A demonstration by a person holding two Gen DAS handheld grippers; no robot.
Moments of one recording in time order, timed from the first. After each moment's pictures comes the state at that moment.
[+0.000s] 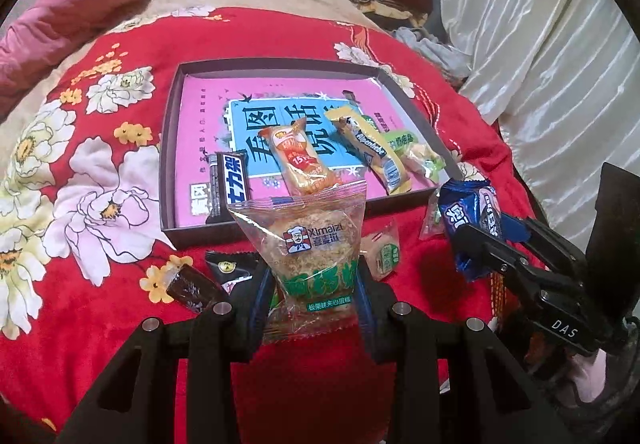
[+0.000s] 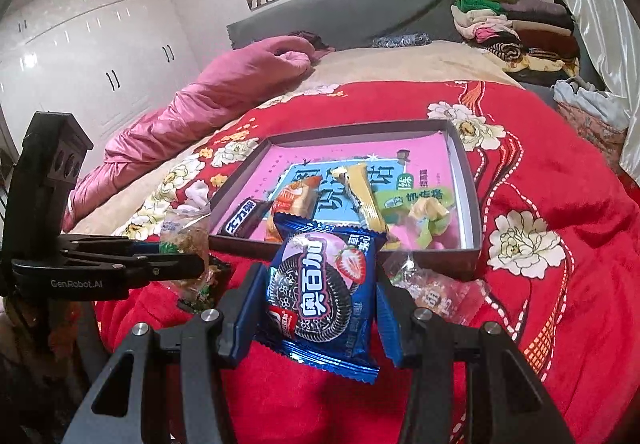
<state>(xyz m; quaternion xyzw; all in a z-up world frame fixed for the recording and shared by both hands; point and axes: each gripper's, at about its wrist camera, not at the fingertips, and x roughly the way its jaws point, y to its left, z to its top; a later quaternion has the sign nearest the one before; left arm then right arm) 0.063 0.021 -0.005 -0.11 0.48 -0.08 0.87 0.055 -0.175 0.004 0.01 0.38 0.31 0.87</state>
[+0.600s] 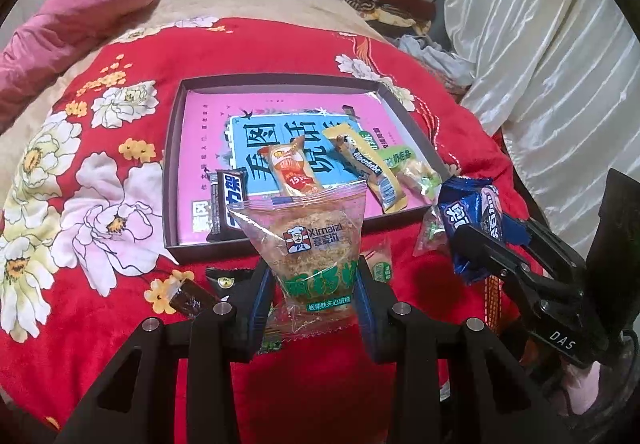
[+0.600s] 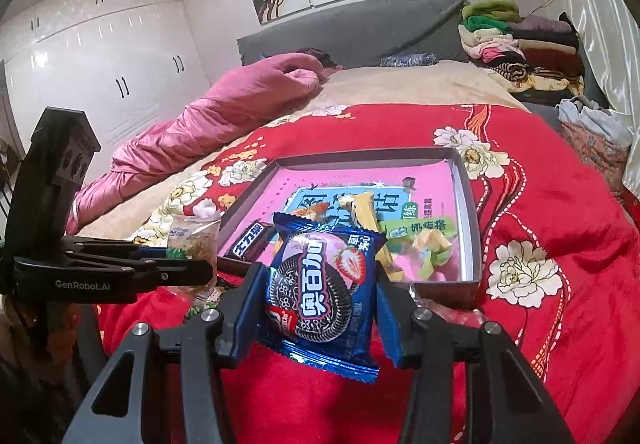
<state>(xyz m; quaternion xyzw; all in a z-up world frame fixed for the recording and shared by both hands) 0.065 0.017 0.010 -0.11 0.47 -0.07 0.88 0.057 -0.174 0.018 0.01 0.35 0.32 0.88</state>
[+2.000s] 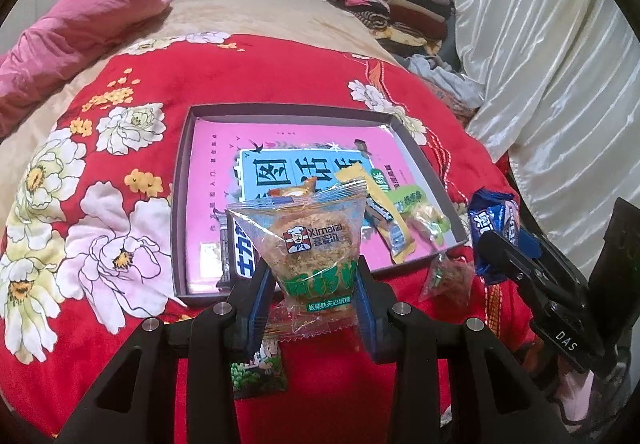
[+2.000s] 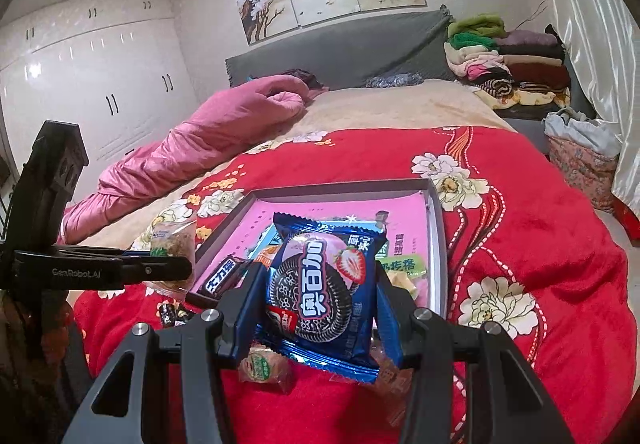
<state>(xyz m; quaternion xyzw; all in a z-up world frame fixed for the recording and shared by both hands) 0.092 0.029 0.021 -0.12 0.44 -0.05 0.89 0.079 -0.189 0.031 0.02 0.32 0.30 0.90</state>
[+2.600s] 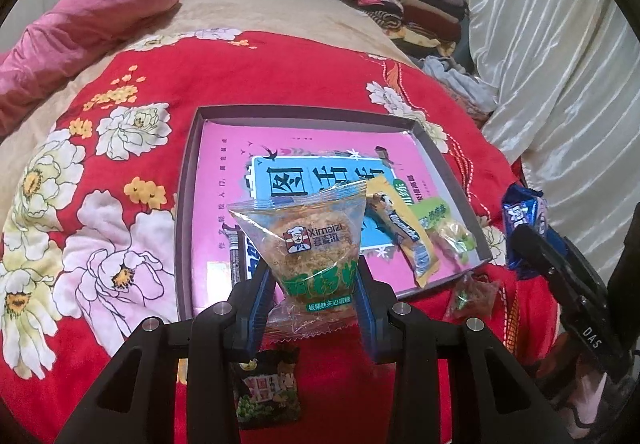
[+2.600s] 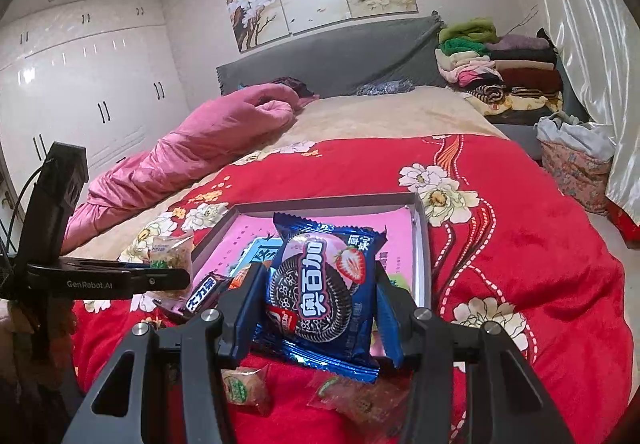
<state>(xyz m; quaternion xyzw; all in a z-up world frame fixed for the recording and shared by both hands) 0.118 0.037 0.007 -0.13 0.45 -0.03 0.88 0.100 -0.194 0.032 0.02 0.30 0.28 0.91</state>
